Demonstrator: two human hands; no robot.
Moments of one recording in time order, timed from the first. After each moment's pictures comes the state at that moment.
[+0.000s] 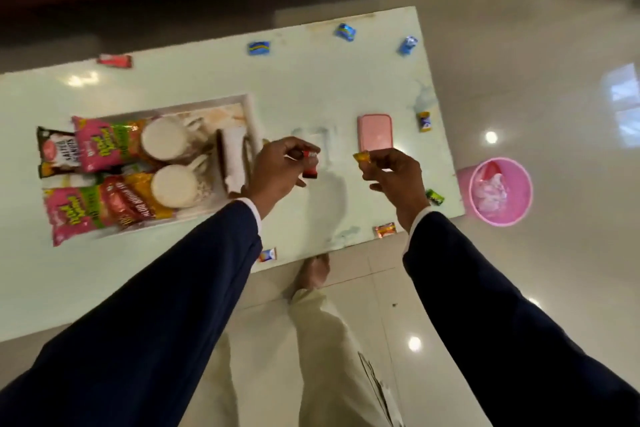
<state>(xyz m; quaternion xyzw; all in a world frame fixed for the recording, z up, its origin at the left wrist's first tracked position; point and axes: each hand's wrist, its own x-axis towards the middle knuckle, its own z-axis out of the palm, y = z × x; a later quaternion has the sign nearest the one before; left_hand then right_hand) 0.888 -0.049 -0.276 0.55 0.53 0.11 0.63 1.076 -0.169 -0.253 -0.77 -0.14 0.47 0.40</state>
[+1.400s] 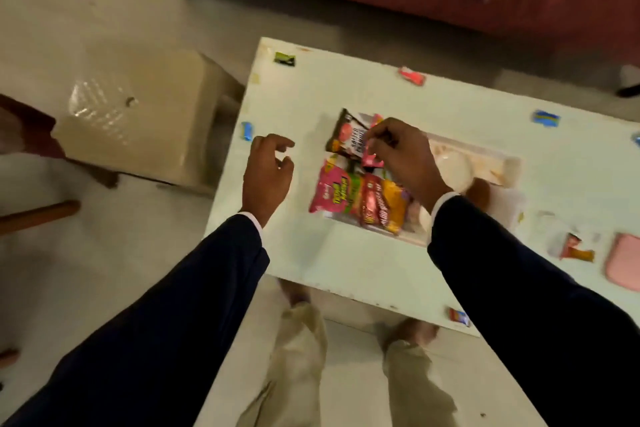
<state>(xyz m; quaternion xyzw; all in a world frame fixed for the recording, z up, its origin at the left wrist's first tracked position) 0.430 0.051 -0.288 0.53 0.74 0.24 0.33 0.671 0.095 -0.264 -0.63 -0.53 0.50 0.25</state>
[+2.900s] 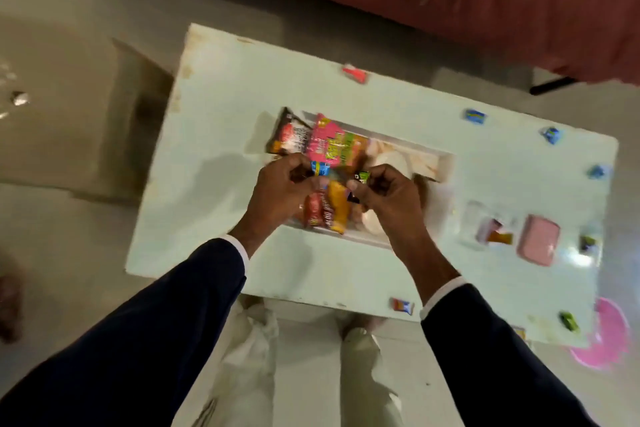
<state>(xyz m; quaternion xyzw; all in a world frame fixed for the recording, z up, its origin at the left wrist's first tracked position) 0.539 0.048 -0.287 0.47 0.61 0.27 0.58 0.735 0.019 -0.250 -0.66 -0.34 0.56 0.36</state>
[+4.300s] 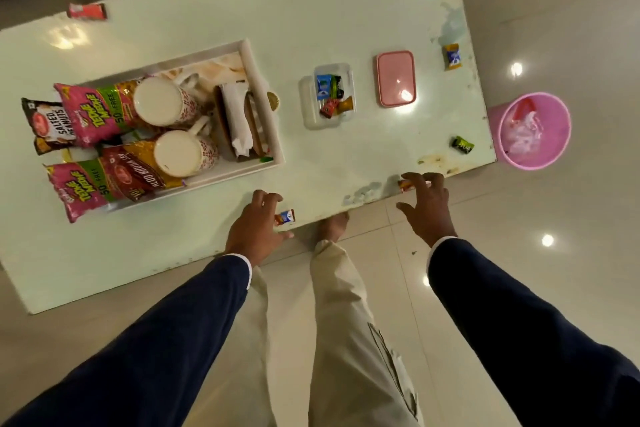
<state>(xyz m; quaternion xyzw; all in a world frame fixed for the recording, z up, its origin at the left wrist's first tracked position) 0.749 -0.152 -0.344 0.75 0.48 -0.24 0.38 1.050 -0.299 -0.334 -0.87 -0.30 0.38 0.04</state>
